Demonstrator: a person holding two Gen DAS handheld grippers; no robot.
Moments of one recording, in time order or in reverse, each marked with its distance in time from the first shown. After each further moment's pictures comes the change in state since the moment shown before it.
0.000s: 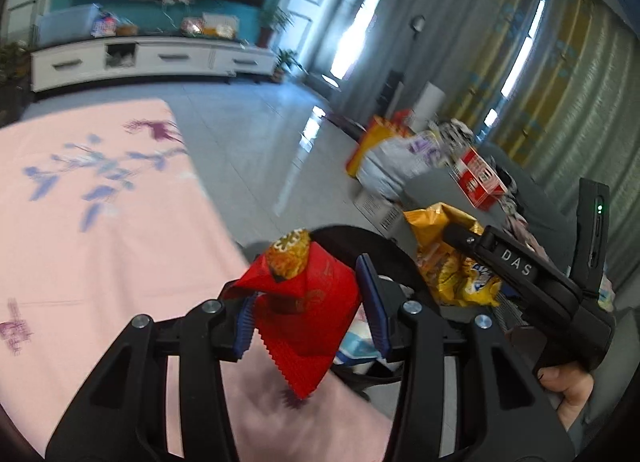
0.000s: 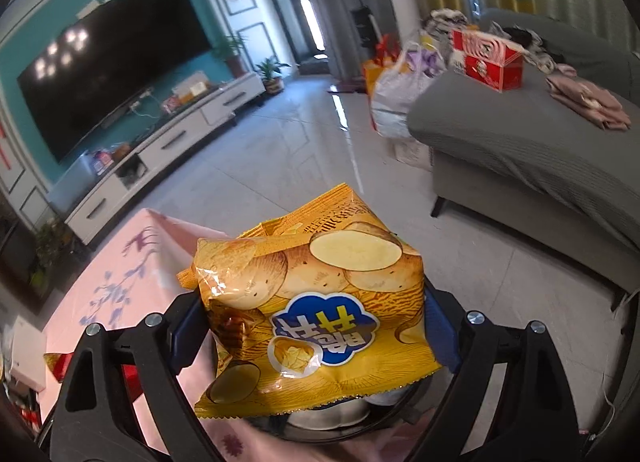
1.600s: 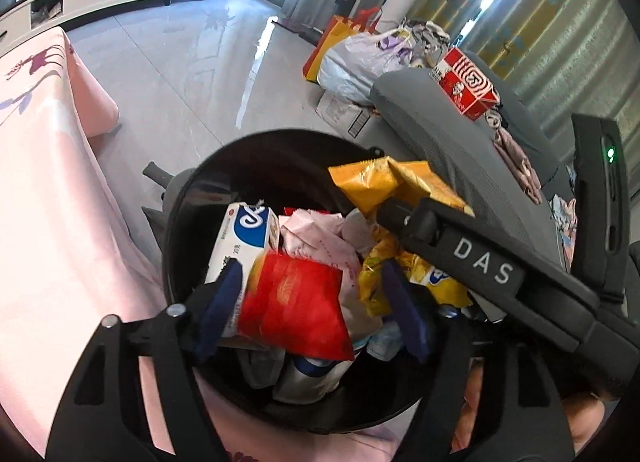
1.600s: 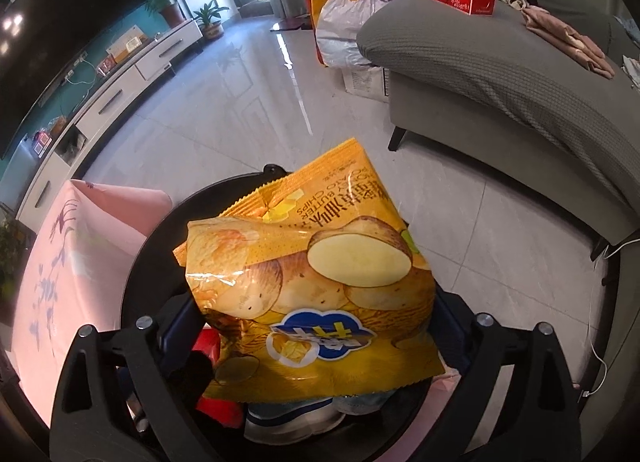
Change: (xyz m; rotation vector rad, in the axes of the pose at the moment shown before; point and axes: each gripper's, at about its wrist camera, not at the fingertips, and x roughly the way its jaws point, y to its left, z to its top) left arm 0.144 -0.035 -0.017 0.083 0.320 -0.109; right arm 0.086 -0.021 -0.014 0.075 0.214 -0.183
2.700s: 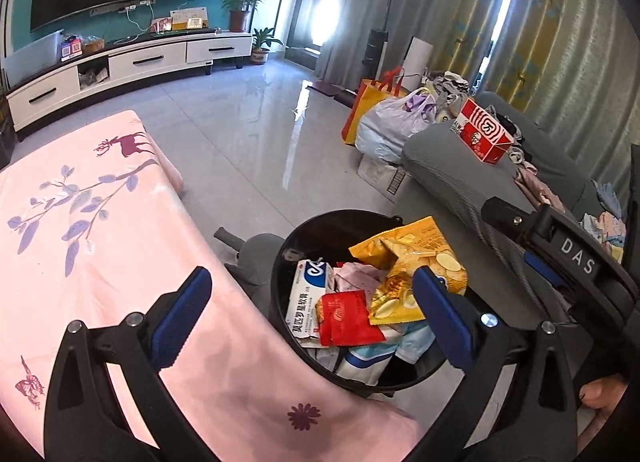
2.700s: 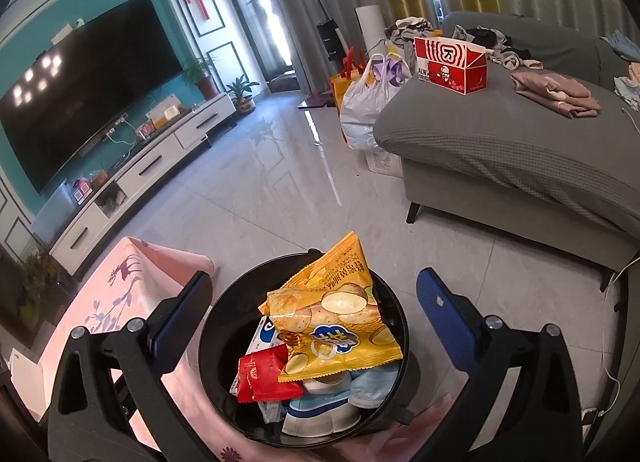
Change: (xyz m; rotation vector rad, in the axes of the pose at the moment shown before) left arm -0.113 -0.004 0.001 0.058 -0.219 0.186; right arm -0.109 -0.004 -0.004 0.008 -0.277 0.118
